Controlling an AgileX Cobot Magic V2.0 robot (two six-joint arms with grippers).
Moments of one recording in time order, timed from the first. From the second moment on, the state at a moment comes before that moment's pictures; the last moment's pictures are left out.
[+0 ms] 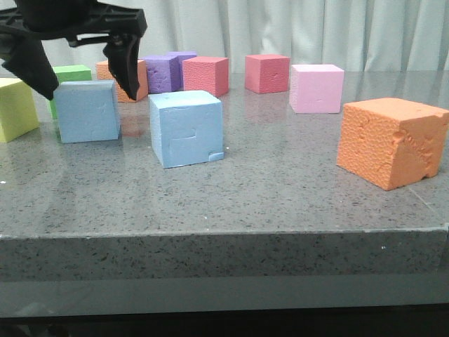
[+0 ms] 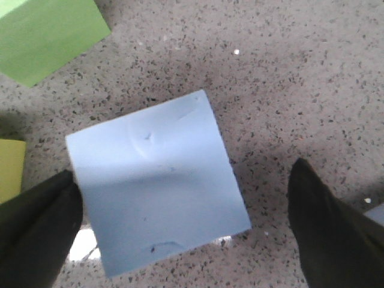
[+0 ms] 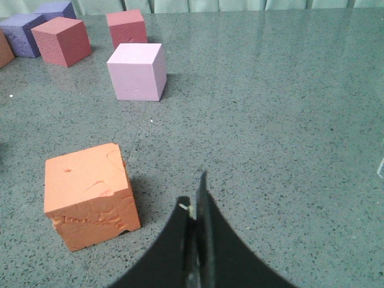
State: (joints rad) left arm -0.44 1.72 -1.44 0.13 0.89 -0.39; right arm 0.20 0.39 -0.41 -0.20 0.40 0.33
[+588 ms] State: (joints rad) left arm -0.44 1.74 -1.45 0.14 0.87 -0.39; right arm 0.20 0.39 -0.41 -0.20 0.40 0.33
